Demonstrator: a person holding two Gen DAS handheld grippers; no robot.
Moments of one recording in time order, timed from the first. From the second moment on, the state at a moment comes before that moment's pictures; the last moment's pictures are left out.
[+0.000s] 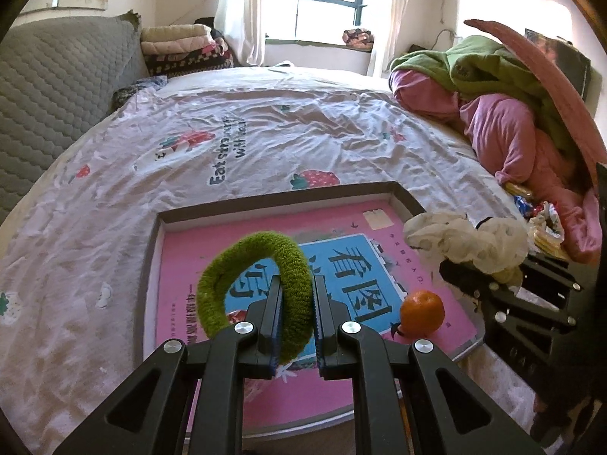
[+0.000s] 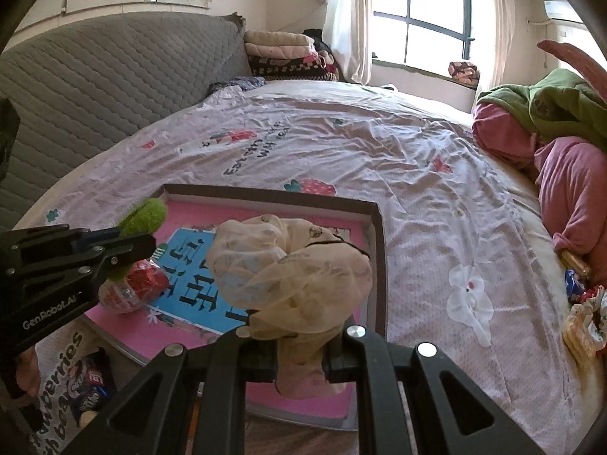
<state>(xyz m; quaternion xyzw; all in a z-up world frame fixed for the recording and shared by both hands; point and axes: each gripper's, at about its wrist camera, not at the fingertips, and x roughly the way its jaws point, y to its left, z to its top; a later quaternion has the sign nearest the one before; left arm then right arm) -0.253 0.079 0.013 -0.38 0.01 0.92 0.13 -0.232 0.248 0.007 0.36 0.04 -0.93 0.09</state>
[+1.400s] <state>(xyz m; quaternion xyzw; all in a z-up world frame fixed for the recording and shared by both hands) -0.283 0.114 -0.043 -0.48 0.05 0.87 0.12 -0.245 0.252 -0.014 0.40 0.05 -0.91 0.06</state>
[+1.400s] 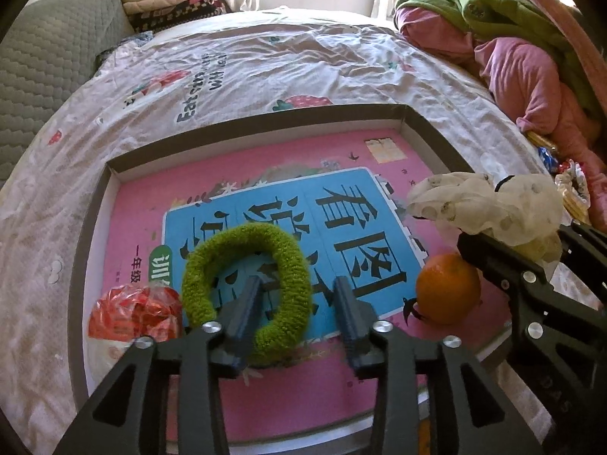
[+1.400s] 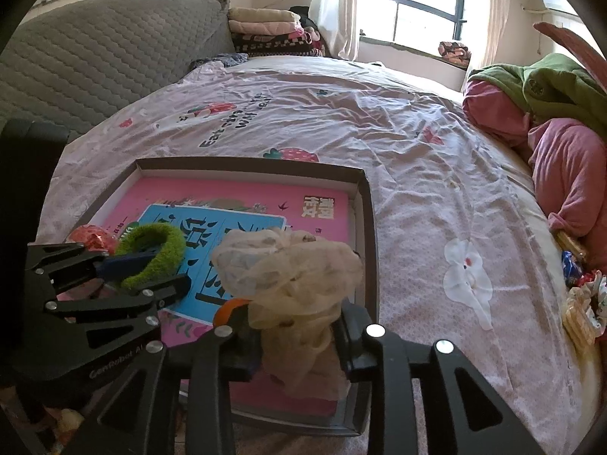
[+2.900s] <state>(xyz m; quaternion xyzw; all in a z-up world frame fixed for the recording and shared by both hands) -0.207 0.047 0.036 -0.40 0.01 0.91 0.10 -0.184 0.225 0.049 0.34 0.03 -0.93 0.10</state>
